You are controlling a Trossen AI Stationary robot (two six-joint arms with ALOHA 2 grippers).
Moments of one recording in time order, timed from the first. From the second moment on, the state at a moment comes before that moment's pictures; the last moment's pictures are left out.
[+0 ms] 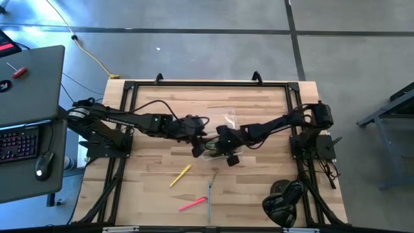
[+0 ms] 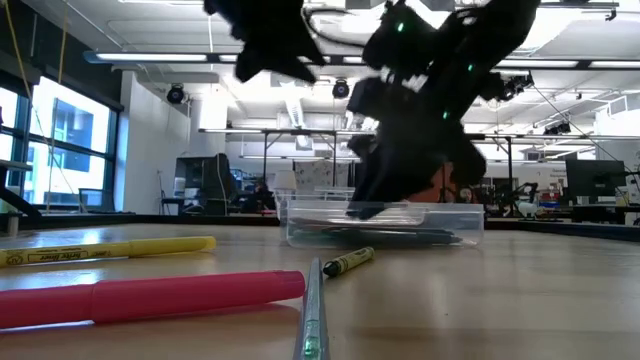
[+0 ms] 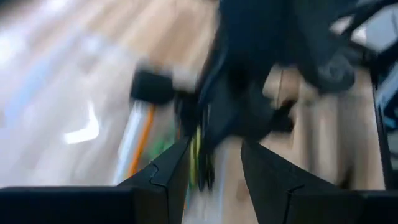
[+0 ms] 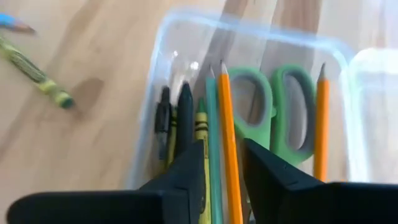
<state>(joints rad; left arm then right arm) -0.10 1.48 1.15 -0.33 -0.19 -0.47 0.03 1.78 0.91 0.00 -0.04 -0.31</state>
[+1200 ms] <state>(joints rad) -0.46 1.55 1.15 -0.58 -0.40 -0.91 0.33 1.52 0.91 -0.11 -0.09 -0.20</state>
